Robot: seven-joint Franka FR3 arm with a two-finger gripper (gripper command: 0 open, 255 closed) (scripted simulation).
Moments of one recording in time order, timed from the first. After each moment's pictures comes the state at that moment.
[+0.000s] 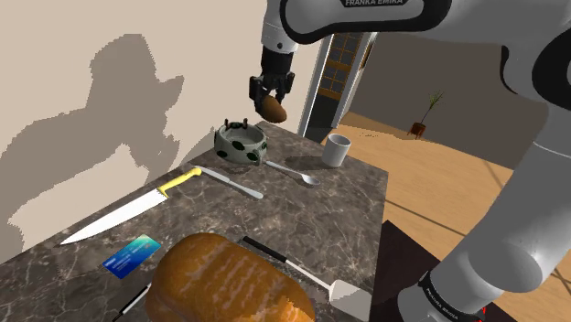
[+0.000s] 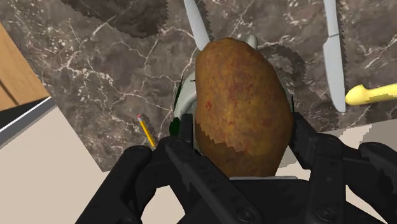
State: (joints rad) arm -0.03 0.16 0.43 -1.64 -0.21 1.85 0.30
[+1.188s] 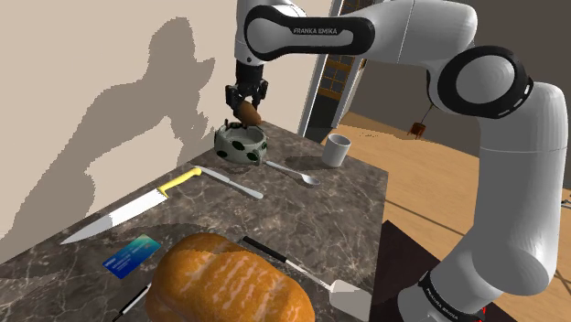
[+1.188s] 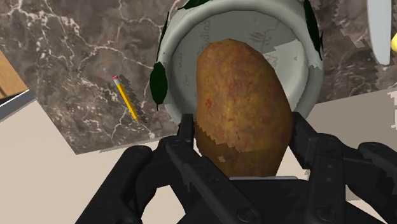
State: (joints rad) arm 0.05 0.52 0.40 -1.28 -0.34 1.82 0.32
